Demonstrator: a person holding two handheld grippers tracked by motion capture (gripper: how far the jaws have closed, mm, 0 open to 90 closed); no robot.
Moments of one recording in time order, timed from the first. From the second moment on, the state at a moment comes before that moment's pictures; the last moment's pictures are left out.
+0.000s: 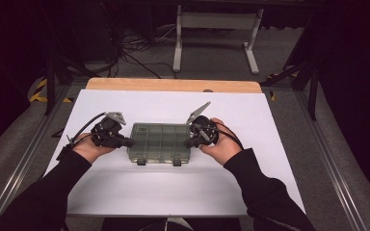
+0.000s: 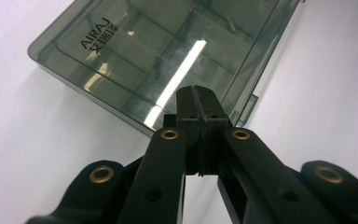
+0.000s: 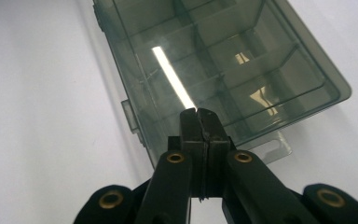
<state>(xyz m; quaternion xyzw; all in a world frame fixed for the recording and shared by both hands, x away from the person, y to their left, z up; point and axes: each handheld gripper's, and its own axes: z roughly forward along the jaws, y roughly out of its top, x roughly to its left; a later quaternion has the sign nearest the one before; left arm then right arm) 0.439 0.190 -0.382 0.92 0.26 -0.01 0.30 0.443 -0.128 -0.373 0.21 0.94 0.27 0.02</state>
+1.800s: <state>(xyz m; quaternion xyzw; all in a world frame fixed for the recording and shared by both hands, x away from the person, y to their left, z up) 0.436 0.180 -0.401 0.92 0.26 -0.02 0.29 0.437 -0.117 -0.392 0.23 0.94 0.27 0.00</state>
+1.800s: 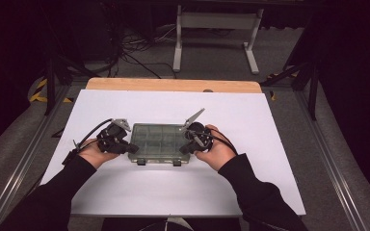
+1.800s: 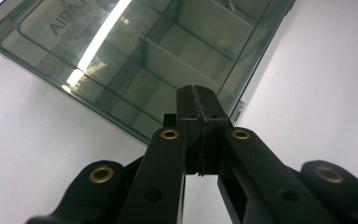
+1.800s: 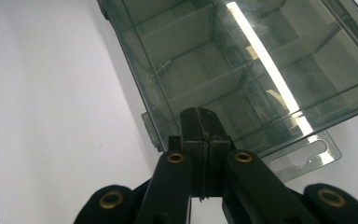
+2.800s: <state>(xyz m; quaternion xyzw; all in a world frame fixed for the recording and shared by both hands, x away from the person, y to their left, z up) 0.403 0.213 -0.365 0.84 0.28 0.03 0.46 0.408 -0.151 -0.353 0.22 0.87 0.42 0.12</state>
